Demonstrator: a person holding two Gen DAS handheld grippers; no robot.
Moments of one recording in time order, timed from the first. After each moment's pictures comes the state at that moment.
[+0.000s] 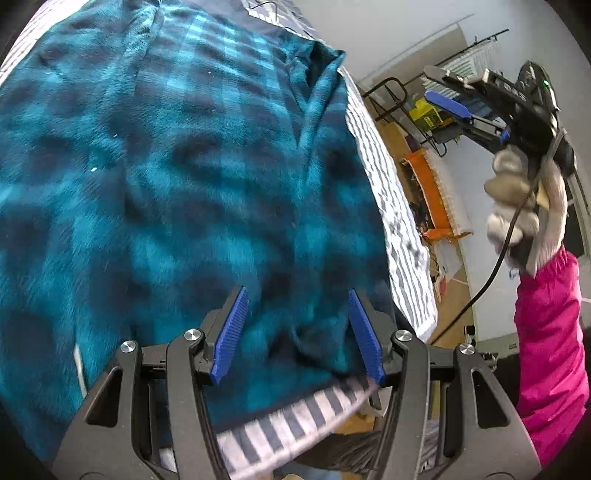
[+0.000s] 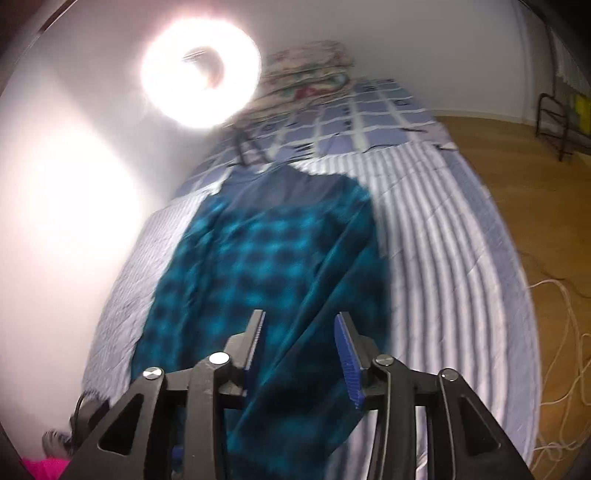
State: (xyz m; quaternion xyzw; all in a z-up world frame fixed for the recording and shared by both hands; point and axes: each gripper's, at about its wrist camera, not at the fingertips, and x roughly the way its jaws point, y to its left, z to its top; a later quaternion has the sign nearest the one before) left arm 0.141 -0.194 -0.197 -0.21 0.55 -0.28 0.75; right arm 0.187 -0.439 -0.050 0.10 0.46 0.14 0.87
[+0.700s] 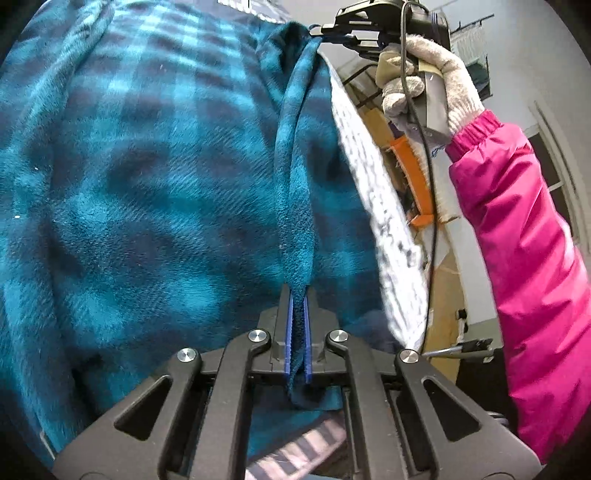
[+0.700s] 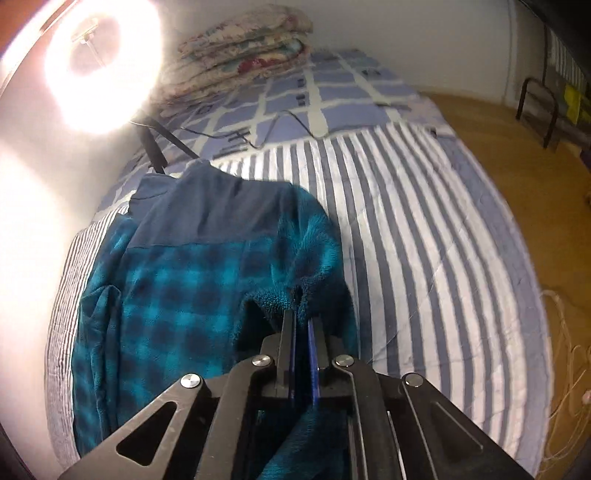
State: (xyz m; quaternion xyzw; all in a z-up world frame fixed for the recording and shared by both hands) left arm 0.151 -0.222 -0.199 -0.21 0.55 -0.33 0.74; right arm 0.344 -0.422 -0.115 0.08 0.51 0.07 0.85
